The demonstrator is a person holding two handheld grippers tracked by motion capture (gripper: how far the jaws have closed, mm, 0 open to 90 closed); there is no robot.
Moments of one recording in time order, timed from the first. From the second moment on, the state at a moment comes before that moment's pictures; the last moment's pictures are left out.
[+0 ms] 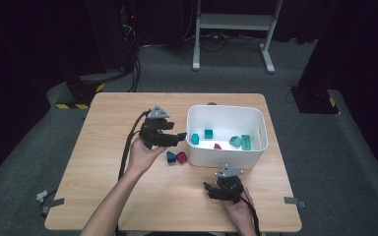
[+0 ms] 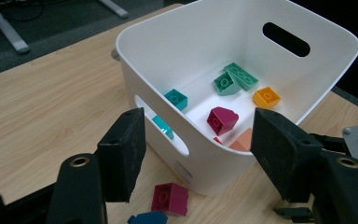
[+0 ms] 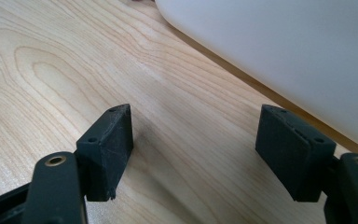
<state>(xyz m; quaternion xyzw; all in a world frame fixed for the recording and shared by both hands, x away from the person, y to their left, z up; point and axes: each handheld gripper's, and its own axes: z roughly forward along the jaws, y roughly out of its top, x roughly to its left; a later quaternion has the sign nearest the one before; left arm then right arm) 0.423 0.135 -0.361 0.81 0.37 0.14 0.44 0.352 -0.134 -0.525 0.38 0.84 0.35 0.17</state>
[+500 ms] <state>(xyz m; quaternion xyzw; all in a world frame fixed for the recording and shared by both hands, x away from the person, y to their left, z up) 0.420 0.147 -0.377 0.81 0.39 0.14 0.43 0.352 -0.134 -0.525 0.38 0.84 0.35 0.17</state>
